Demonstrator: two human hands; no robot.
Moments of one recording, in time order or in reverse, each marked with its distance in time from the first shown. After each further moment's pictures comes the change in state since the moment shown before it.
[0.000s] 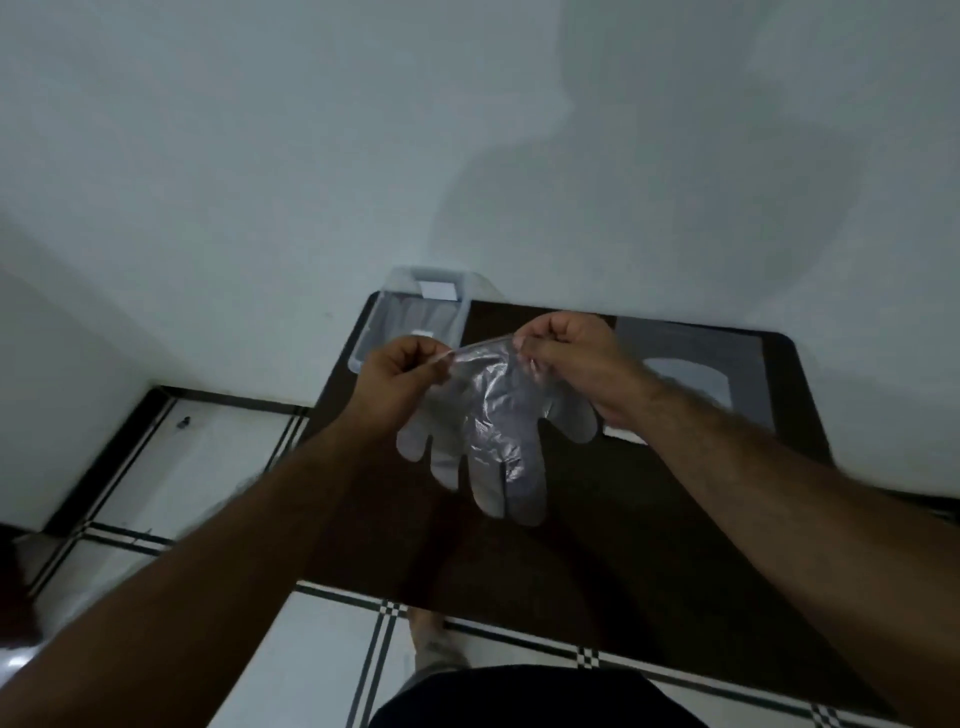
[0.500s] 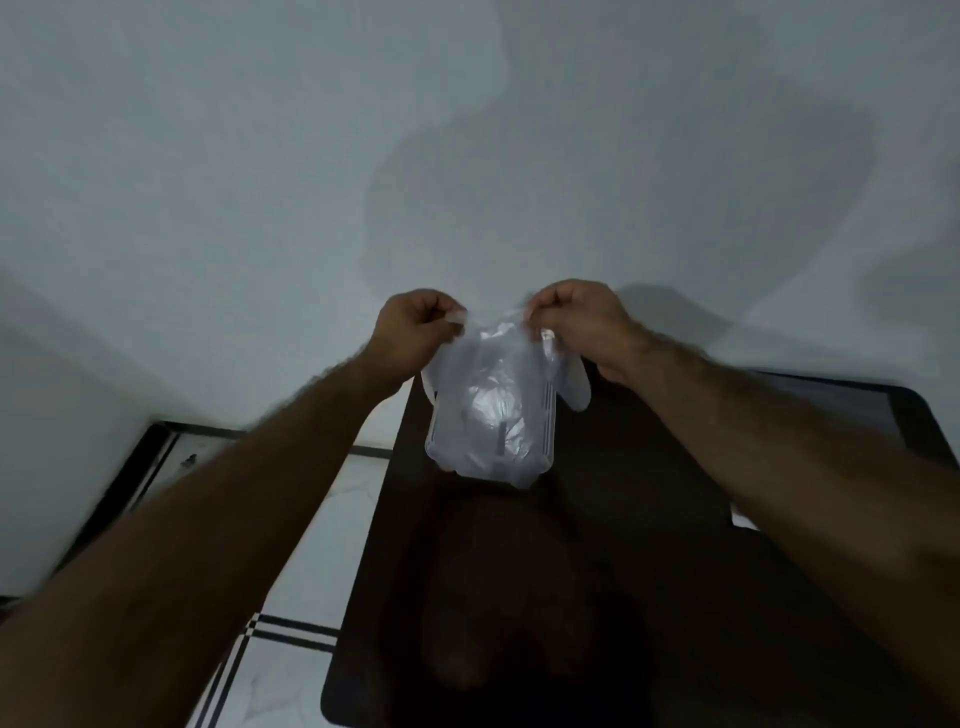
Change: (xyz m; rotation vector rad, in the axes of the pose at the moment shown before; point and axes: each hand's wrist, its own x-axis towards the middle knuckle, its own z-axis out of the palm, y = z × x) left_hand 0.242 -0.045 -0.151 0.101 -0.053 0.020; right_hand 0.233 -0.048 0.110 -0.112 0.124 0.044
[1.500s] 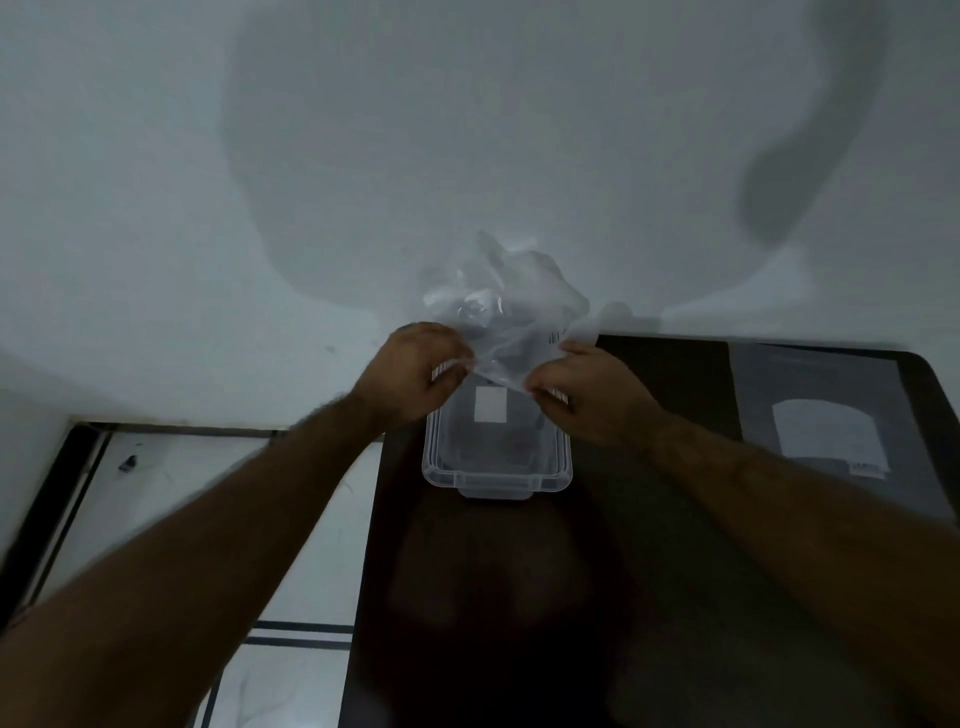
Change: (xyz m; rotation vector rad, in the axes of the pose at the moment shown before) left_hand 0.049 -0.098 0.001 0.629 -0.299 0.605; right_hand 0.027 0.116 0.024 -0.939 -0.167 -0.583
